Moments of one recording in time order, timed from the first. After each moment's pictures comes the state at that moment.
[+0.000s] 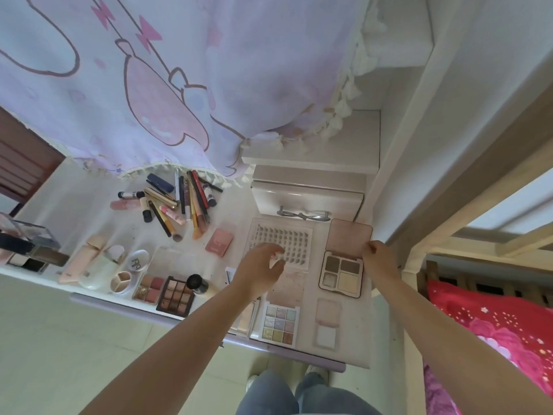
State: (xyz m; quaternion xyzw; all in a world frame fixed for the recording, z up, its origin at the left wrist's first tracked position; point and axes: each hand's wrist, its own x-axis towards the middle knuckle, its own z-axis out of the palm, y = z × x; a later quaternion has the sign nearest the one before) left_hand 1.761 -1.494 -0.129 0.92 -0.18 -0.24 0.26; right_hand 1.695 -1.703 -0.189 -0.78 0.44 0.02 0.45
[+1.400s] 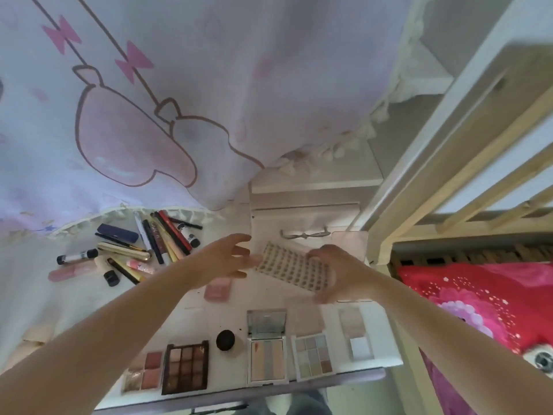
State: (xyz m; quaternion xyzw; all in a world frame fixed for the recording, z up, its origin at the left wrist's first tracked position) left_hand 1.890 -1.429 -0.090 0.74 -0.22 -0.51 0.37; right_hand 1.732 -1.598 -0.091 -0.90 0.19 0.19 0.33
